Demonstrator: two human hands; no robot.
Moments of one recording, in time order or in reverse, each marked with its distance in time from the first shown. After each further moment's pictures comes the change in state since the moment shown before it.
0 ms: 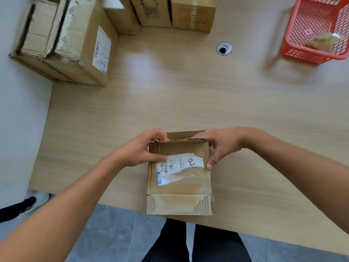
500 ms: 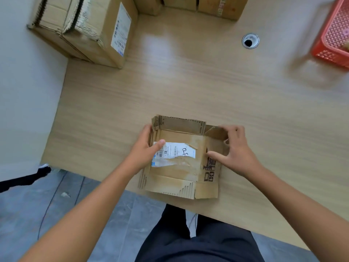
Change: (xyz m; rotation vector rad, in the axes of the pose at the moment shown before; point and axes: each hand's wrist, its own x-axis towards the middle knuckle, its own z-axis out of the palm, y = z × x) left_hand -0.035 -0.035 0.040 -0.251 0.417 -0.307; right_hand -0.015 -0.002 0.085 0.016 0.847 0.206
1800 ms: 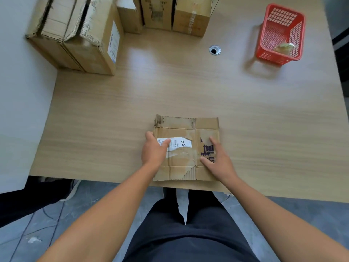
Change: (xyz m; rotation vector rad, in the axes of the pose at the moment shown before) left_hand -0.026 -0.027 0.043 0.181 0.229 -0.104; right_hand -0.101 -0.021 0.097 -0.014 0.258 0.386
